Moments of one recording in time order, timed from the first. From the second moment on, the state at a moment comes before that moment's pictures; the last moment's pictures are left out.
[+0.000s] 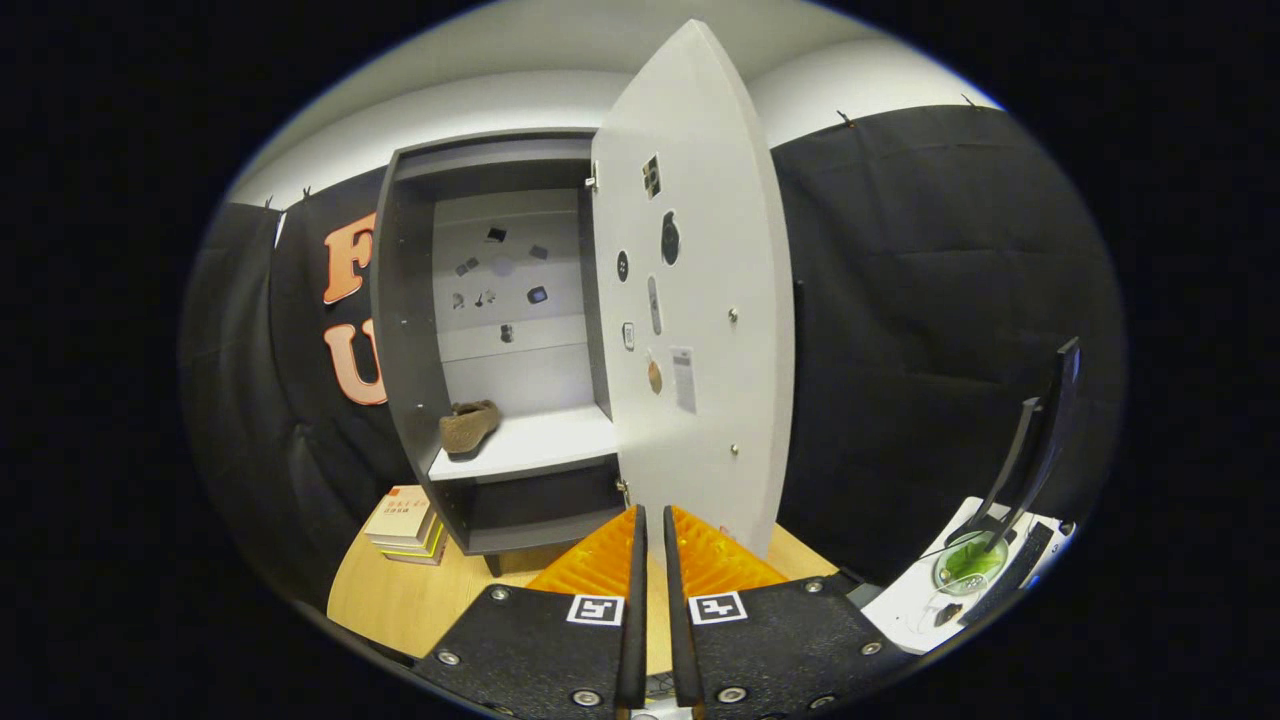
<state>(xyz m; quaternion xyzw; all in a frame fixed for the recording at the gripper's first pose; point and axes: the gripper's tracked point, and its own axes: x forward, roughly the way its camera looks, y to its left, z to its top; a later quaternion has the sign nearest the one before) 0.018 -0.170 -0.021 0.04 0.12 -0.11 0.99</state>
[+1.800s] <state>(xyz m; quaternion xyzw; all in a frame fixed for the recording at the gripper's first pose) 0.151 0.005 -0.449 0.04 0.46 0.04 0.89</state>
